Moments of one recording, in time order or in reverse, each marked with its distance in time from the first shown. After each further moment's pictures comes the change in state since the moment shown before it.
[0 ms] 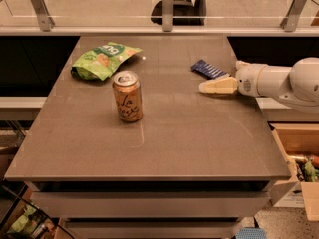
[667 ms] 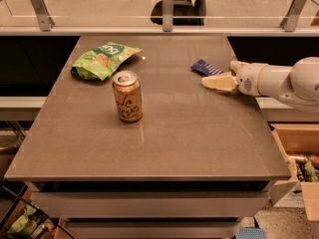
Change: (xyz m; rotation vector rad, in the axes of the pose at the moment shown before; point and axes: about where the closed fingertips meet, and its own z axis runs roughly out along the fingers) arm -0.001 0.002 0.002 -0.005 0.001 -0.001
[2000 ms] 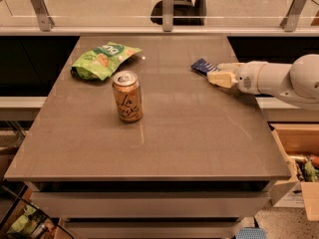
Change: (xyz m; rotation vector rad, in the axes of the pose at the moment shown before) arm -0.007 0.001 -0.003 -0.001 0.000 0.000
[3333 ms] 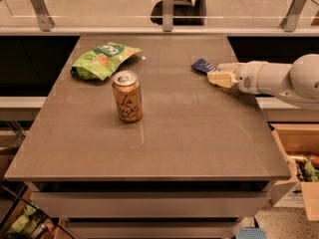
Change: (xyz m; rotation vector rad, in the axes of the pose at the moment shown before) arm -0.001 0.000 0.000 0.000 0.000 0.000
